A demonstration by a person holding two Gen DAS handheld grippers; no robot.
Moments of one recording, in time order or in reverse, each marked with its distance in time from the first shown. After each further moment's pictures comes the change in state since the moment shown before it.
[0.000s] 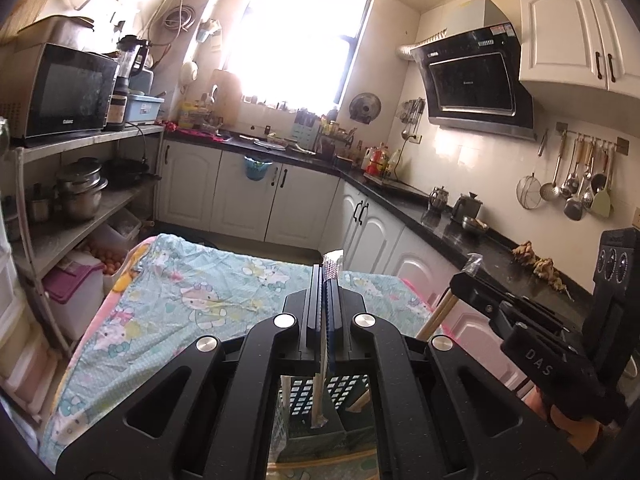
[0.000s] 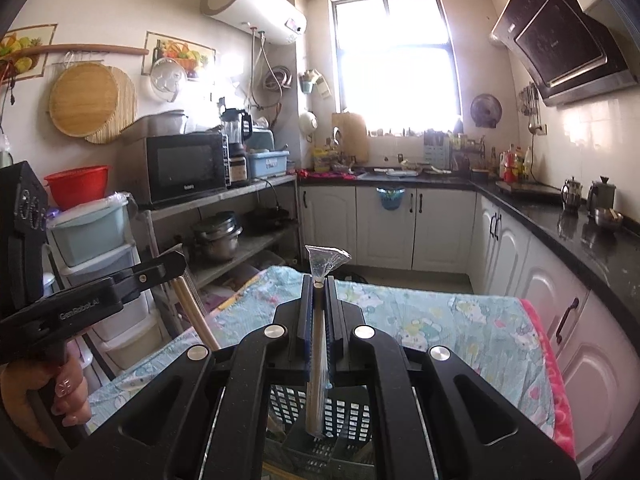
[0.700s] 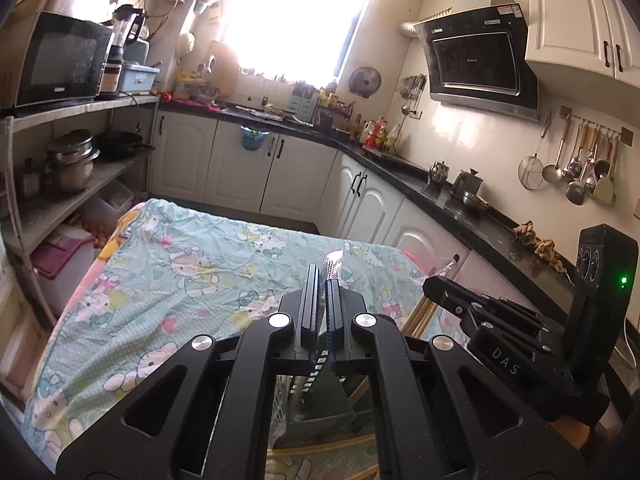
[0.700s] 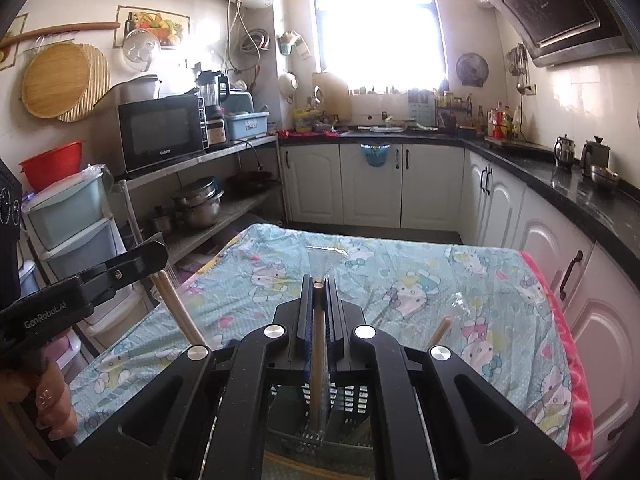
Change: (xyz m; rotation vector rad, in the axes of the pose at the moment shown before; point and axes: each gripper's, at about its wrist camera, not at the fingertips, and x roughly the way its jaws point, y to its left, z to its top) left arm 0.029 0.011 -0.030 -0.027 0.095 -0.020; right arm 0.038 -0.010 -0.038 0.054 0.125 -0.051
